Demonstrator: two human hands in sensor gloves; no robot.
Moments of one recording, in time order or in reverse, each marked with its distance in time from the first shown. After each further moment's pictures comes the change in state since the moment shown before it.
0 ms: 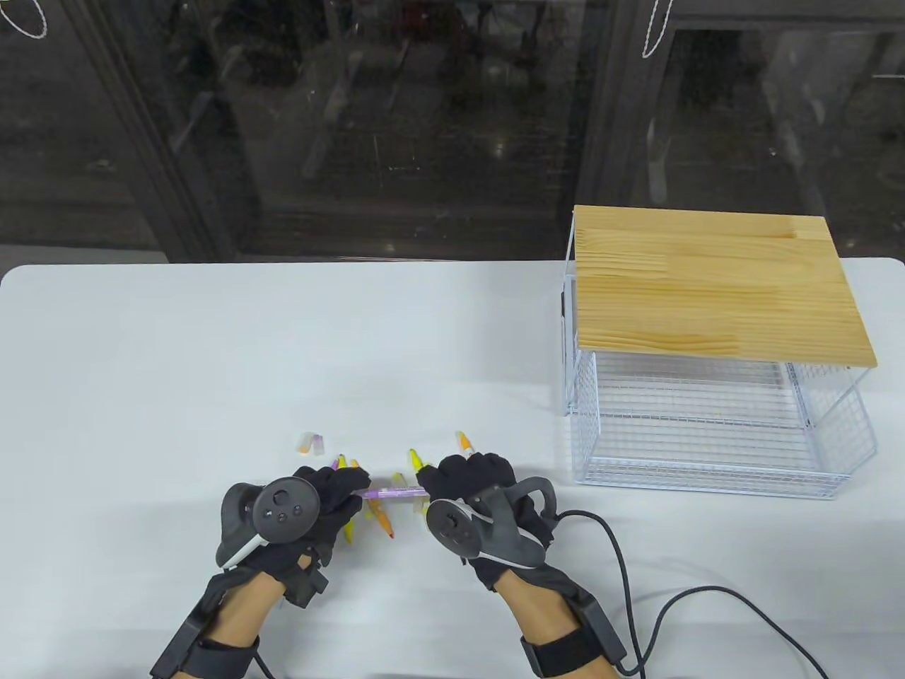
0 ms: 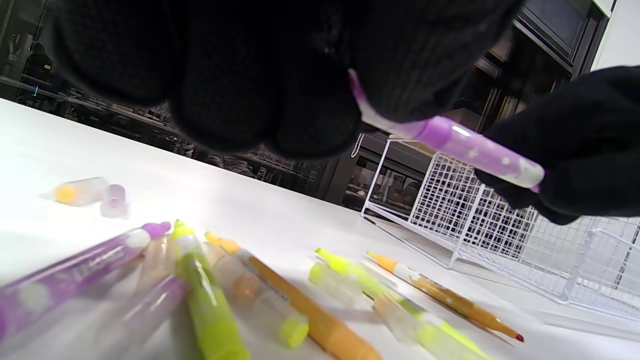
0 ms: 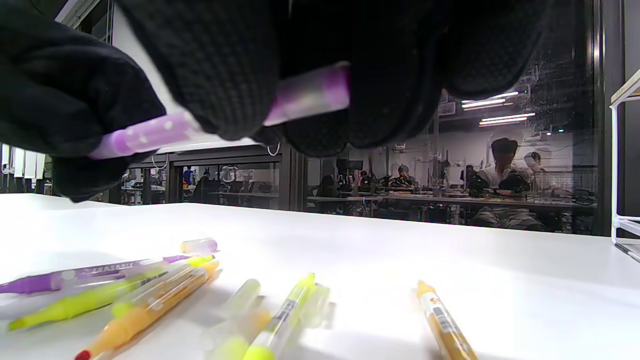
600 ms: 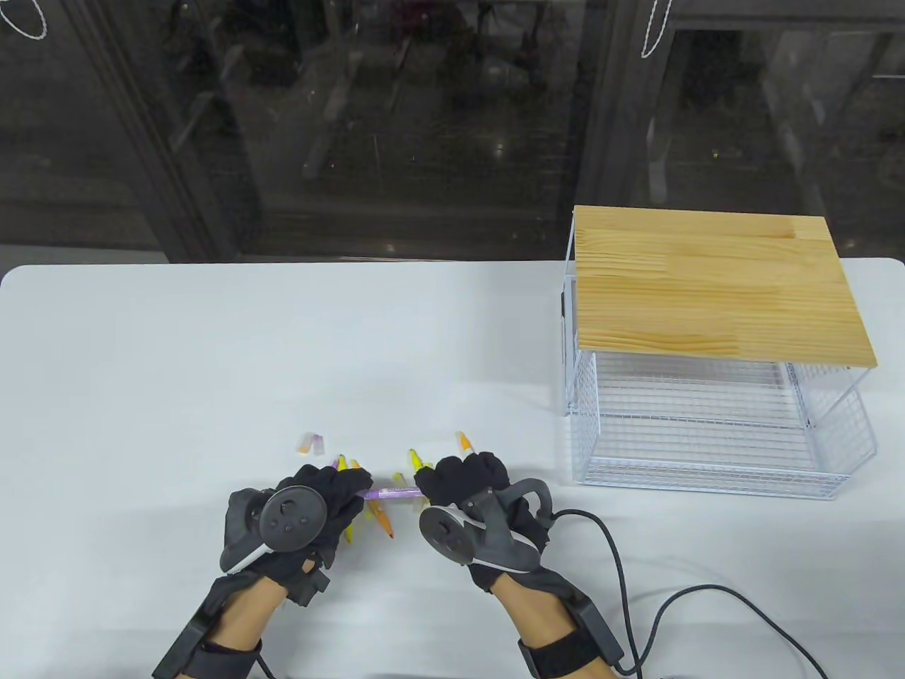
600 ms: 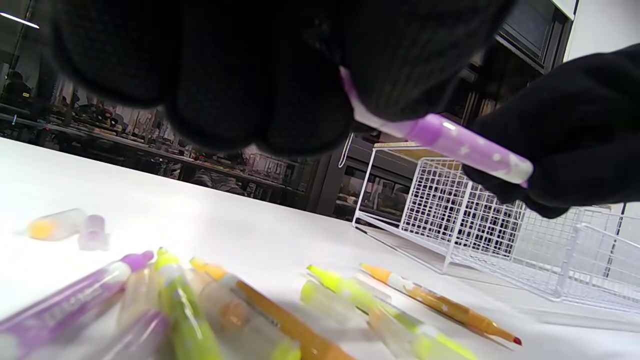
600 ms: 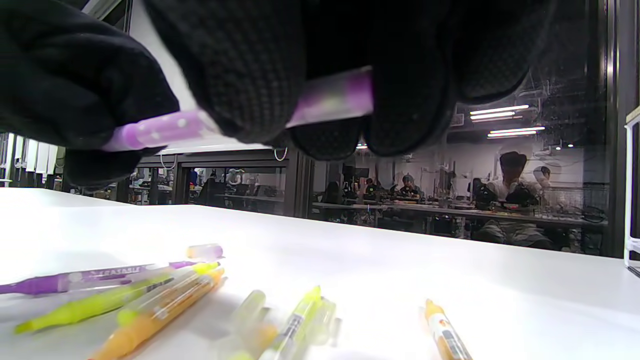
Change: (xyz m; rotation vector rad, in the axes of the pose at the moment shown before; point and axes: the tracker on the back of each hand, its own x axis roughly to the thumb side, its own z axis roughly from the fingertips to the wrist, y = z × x) left_hand 0.010 0.004 0.003 0.043 -0.052 -0.049; right_hand 0.008 -0.003 0.000 -0.028 -0.042 0.034
